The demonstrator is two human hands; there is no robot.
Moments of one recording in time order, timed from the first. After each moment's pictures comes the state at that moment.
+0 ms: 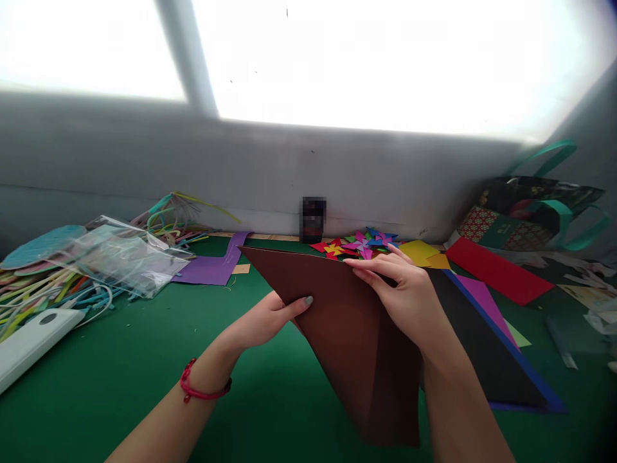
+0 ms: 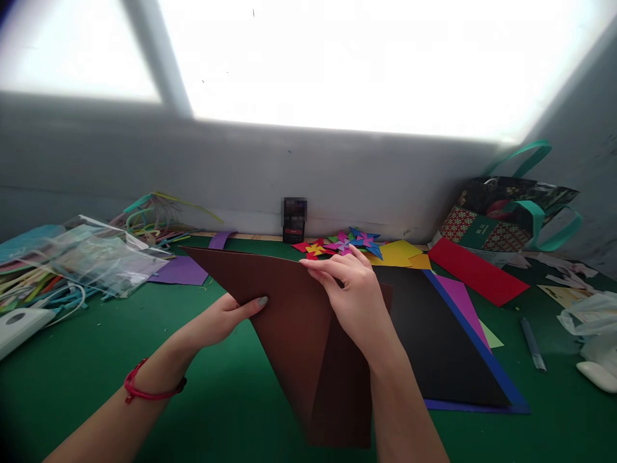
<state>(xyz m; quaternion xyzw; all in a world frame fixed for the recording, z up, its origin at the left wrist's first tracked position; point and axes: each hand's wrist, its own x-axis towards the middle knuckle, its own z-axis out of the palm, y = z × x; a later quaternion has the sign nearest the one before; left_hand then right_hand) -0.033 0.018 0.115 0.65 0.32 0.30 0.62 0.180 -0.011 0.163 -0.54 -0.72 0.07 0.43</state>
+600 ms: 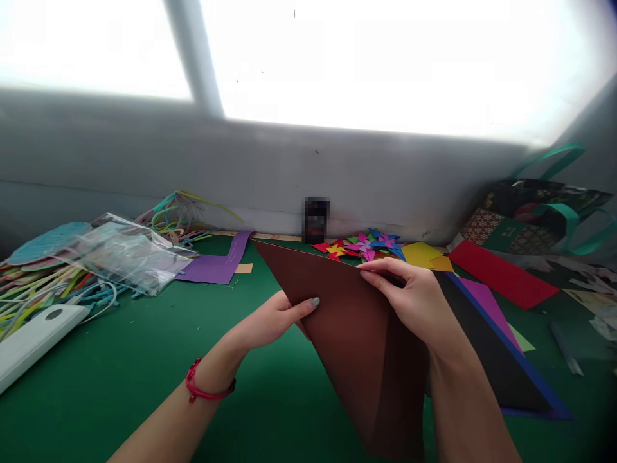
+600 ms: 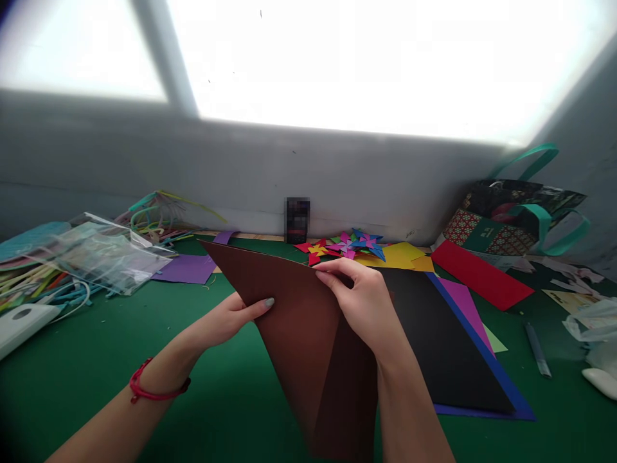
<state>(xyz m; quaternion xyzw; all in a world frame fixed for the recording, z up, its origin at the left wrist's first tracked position) -0.030 0.016 0.117 0.63 0.33 0.29 0.64 0.184 -0.012 0.162 -0.58 -0.65 0.20 0.45</state>
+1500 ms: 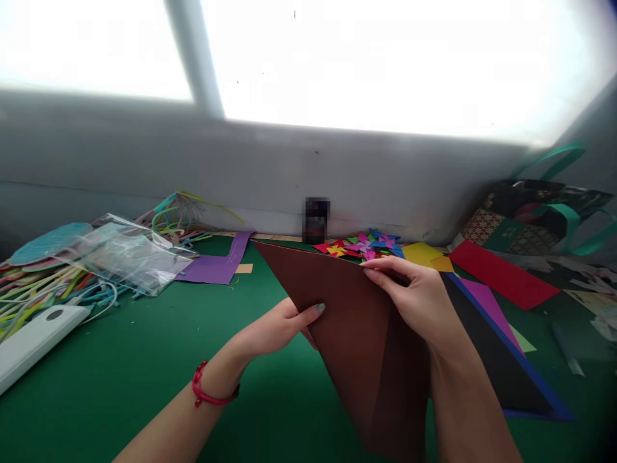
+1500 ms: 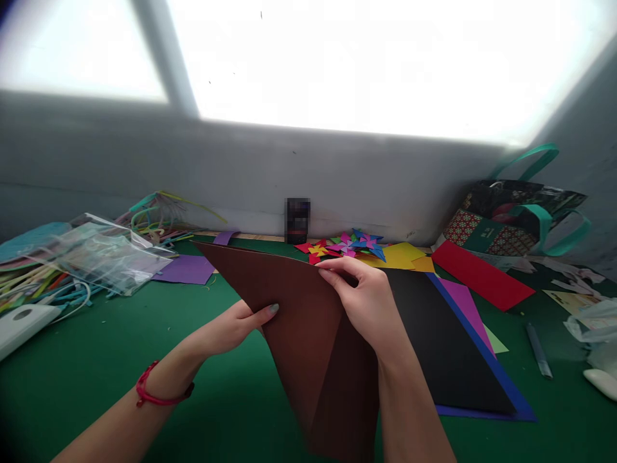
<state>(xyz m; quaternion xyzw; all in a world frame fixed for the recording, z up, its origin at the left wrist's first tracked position) -0.023 0.010 0.115 0.63 0.29 0.26 0.67 0.187 -0.011 0.160 -0.59 -0.63 0.19 0.47</state>
